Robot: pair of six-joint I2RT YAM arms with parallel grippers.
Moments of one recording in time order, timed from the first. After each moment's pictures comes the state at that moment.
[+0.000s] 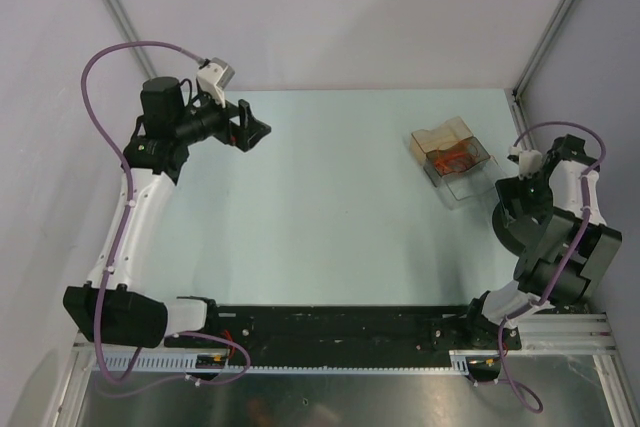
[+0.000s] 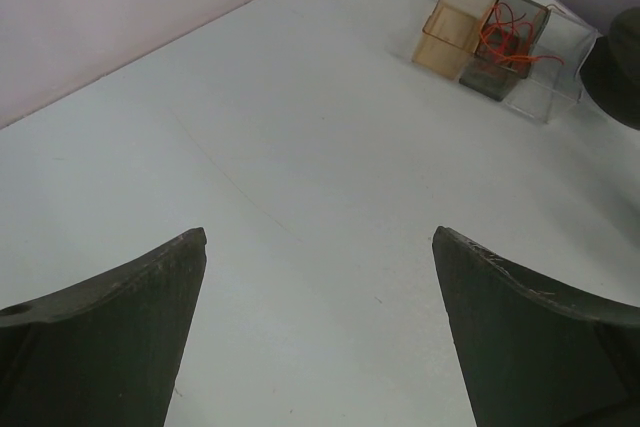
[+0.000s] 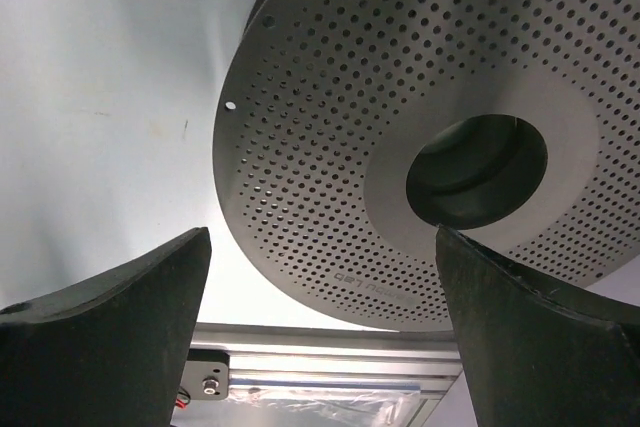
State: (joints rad) left arm -0.08 1.27 1.38 -0.47 0.64 0.11; right arm -0.48 1.54 1.18 -0.95 -0.09 -0.65
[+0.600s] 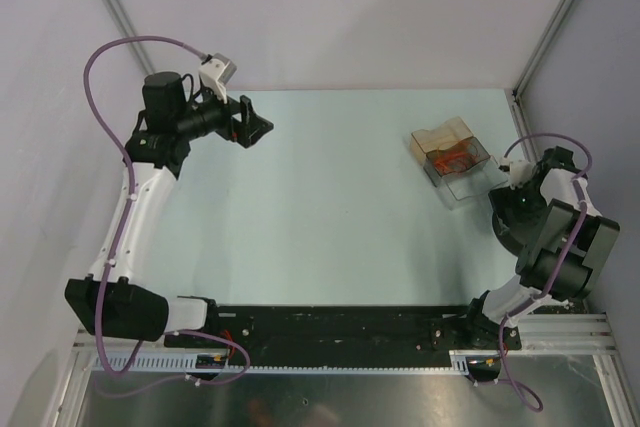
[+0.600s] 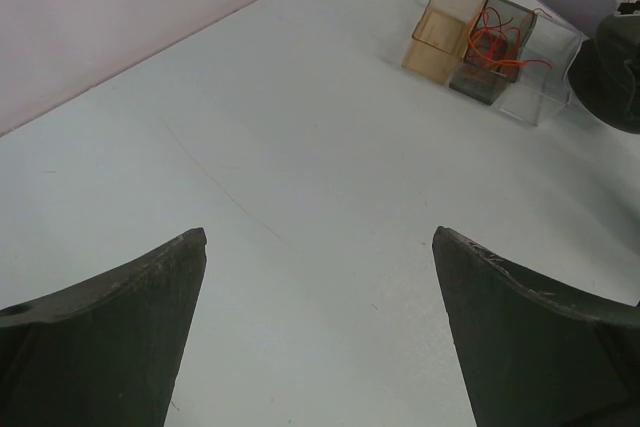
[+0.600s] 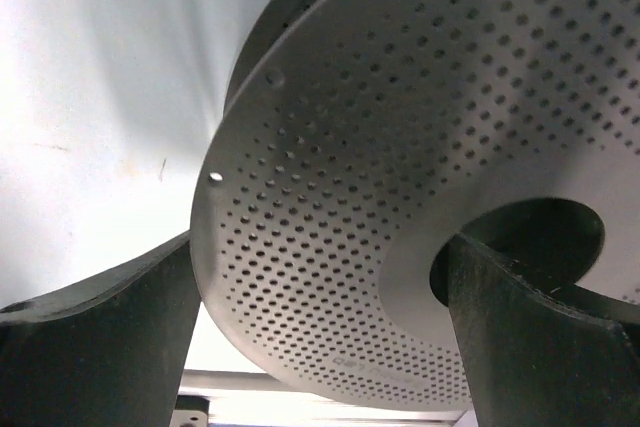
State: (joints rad) left arm -0.09 1.30 1.41 -0.47 0.67 0.10; right arm -0.48 1.58 1.05 -0.79 -0.09 -0.69
